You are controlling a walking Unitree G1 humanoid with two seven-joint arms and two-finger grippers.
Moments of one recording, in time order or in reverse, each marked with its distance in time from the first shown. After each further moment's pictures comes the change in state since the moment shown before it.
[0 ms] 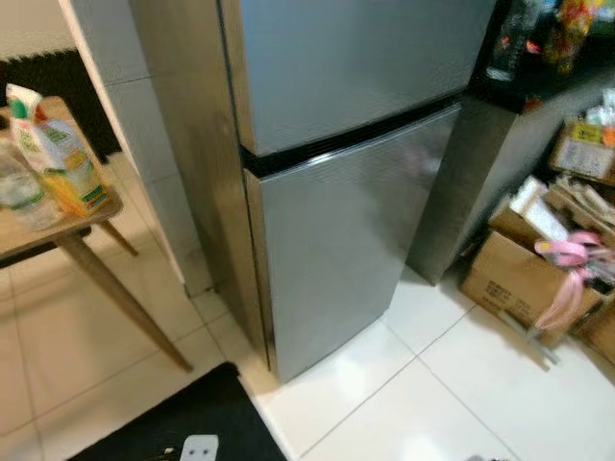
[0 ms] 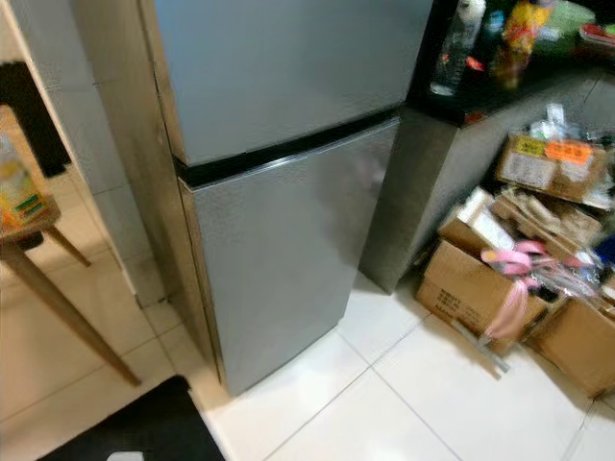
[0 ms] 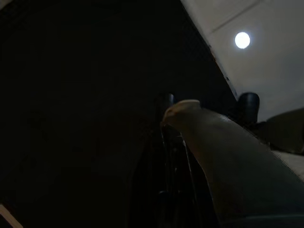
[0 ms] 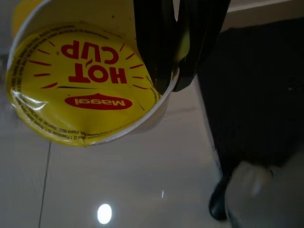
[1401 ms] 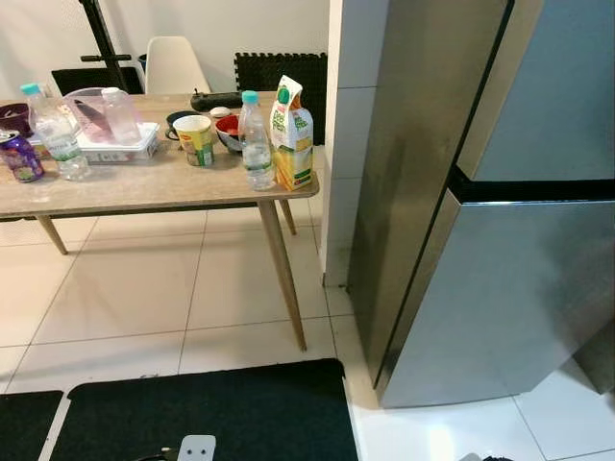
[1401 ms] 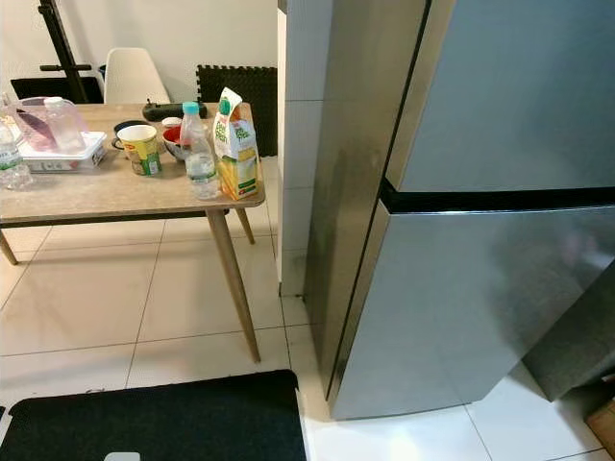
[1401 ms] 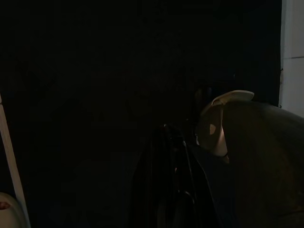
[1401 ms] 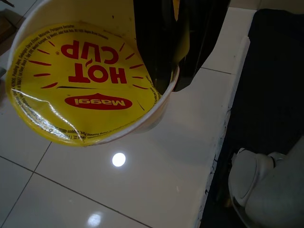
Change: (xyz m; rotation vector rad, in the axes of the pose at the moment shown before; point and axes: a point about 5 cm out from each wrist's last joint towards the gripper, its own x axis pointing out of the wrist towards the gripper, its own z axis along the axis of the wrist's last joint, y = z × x) left arm 0.000 0.003 0.004 0.036 -0.014 0.020; right arm 0.001 0.004 0.005 -0.029 -0.011 -0.022
